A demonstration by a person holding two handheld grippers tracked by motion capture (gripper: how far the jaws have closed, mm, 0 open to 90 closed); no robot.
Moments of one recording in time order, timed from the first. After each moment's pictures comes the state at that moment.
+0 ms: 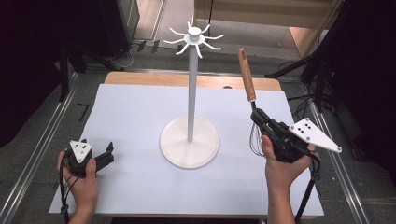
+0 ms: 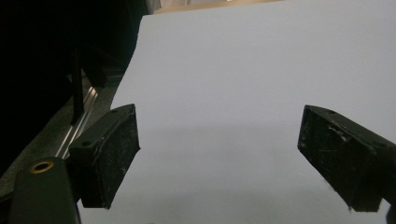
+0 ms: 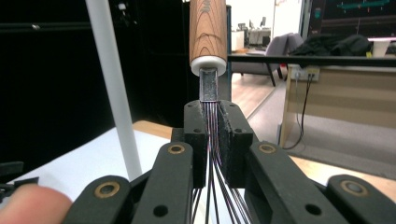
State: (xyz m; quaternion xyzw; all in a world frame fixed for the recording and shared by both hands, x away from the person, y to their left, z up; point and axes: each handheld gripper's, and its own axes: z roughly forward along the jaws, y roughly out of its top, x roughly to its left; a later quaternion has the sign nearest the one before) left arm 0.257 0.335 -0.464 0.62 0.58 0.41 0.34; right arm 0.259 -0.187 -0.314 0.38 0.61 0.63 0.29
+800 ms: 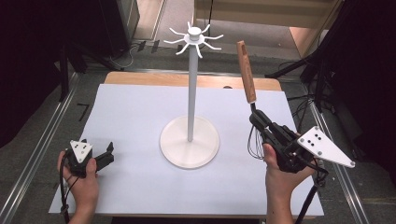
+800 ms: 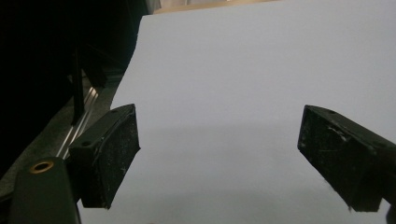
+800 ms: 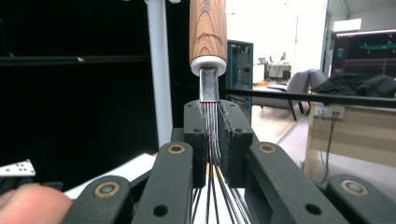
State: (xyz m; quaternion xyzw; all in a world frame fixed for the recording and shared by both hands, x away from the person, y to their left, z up) left arm 0.257 0.335 -0.464 0.62 0.58 0.41 0.34; right arm 0.233 -0.180 -0.293 0.32 0.59 0.68 0.29
